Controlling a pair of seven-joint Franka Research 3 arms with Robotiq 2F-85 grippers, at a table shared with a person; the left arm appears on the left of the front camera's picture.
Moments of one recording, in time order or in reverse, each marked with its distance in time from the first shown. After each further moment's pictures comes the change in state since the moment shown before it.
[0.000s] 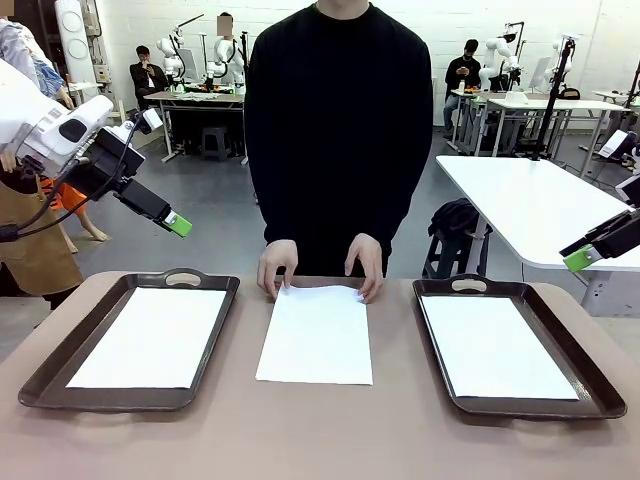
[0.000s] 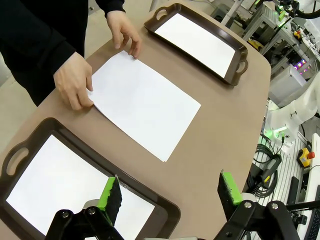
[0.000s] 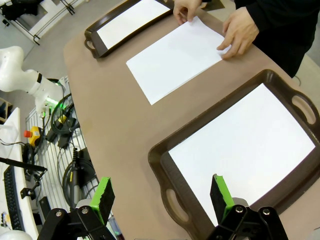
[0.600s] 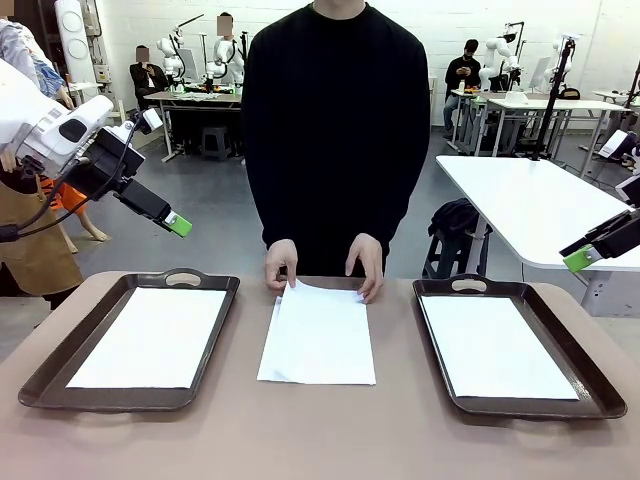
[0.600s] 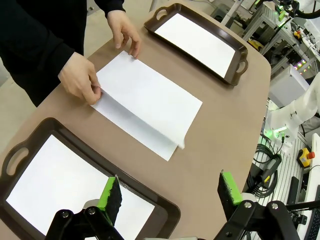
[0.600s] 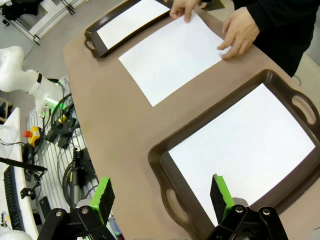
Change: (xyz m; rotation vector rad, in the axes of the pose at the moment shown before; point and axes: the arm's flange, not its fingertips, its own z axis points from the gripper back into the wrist) left arm 0.000 0.000 0.000 0.000 0.000 0.000; right arm 0.000 0.000 0.000 0.000 0.000 0.000
